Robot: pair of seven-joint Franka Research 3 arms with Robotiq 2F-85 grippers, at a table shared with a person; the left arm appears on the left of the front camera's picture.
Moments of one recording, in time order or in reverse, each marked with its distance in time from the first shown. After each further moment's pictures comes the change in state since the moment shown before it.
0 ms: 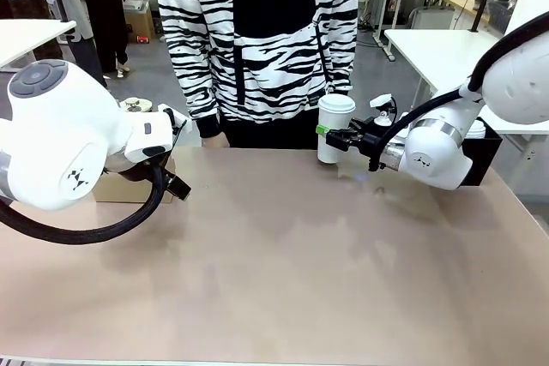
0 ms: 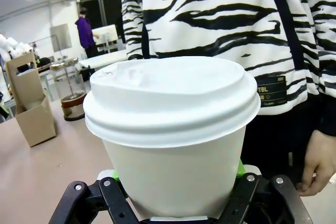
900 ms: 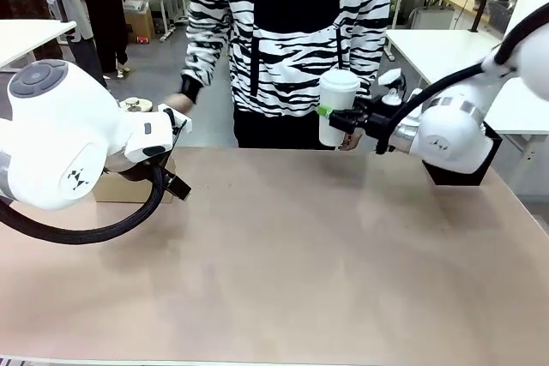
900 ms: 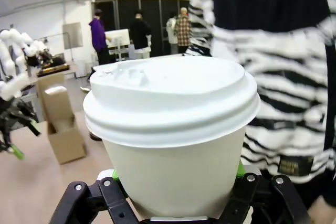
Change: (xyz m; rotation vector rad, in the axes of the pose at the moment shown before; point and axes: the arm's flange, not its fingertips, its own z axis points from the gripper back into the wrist) left arm 0.000 0.000 0.000 0.000 0.000 0.000; right arm 0.094 0.057 0.024 0.062 -0.037 0.089
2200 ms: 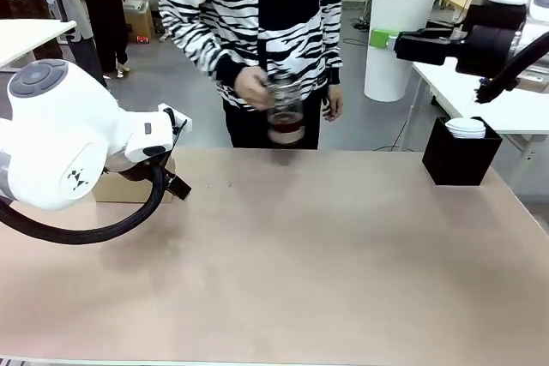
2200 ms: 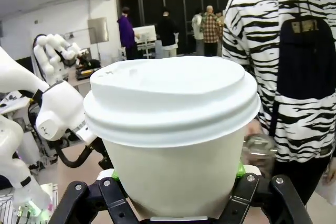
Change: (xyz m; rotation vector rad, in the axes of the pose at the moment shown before) left arm 0.000 0.000 0.000 0.000 0.000 -0.001; right arm 0.199 0.137 0.124 0.098 0.059 -0.041
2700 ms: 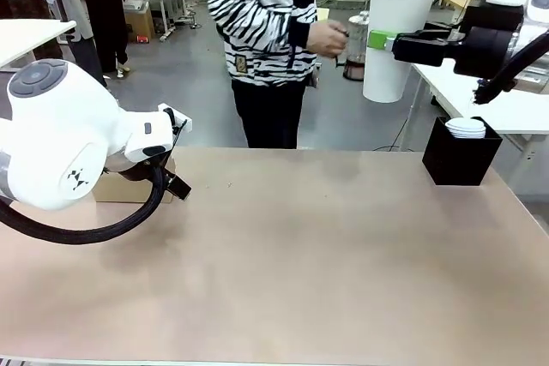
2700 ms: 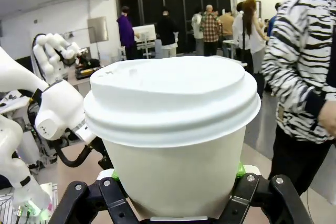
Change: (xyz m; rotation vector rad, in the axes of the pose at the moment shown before) left arm 0.000 0.000 0.000 0.000 0.000 0.000; right arm -0.001 0.000 -0.001 -0.001 0.004 0.000
